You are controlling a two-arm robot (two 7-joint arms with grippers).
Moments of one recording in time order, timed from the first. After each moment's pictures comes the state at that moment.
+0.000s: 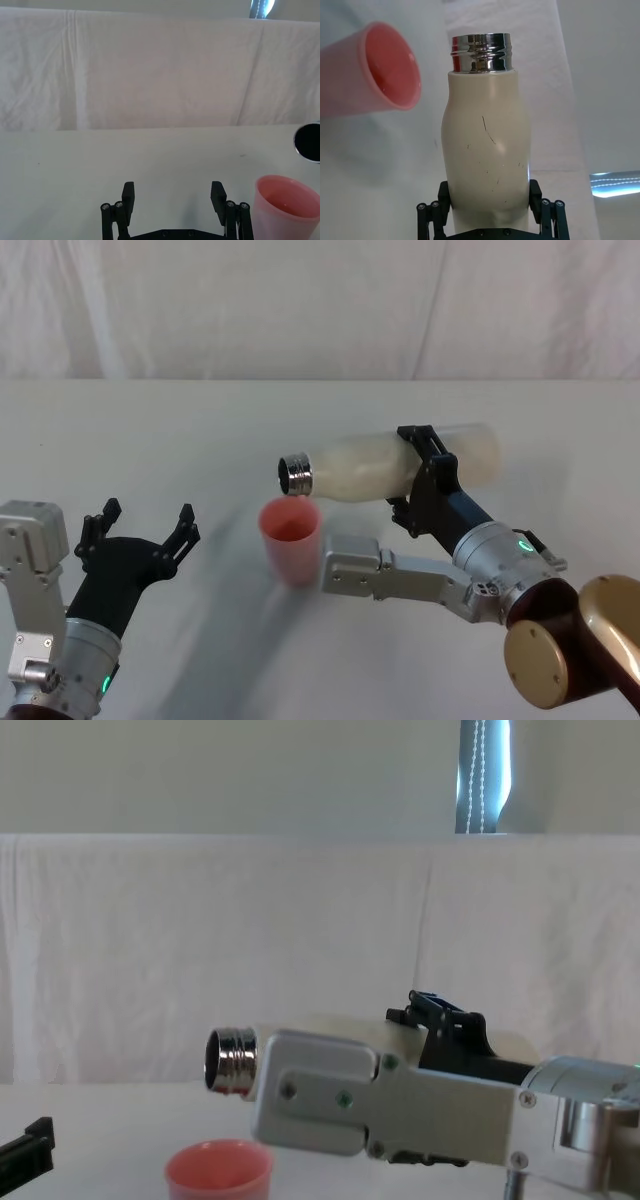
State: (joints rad) left arm 0.27 0.24 0.04 -1.85 -0.25 -0.02 -0.02; right arm 0.22 0.27 -0.62 -1.71 -1.02 0.23 0.23
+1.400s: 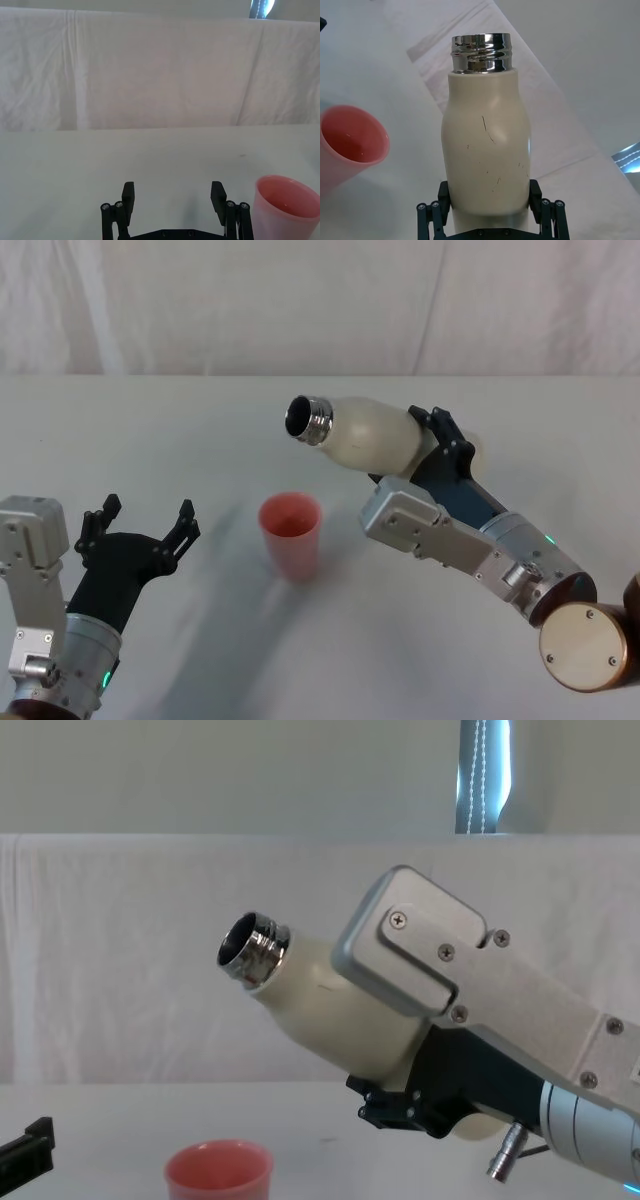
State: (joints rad) left arm 0.27 0.24 0.04 -1.85 -0.25 -0.02 -0.02; right arm 0.16 0.23 -0.49 -1.71 -0.65 0.07 0.17
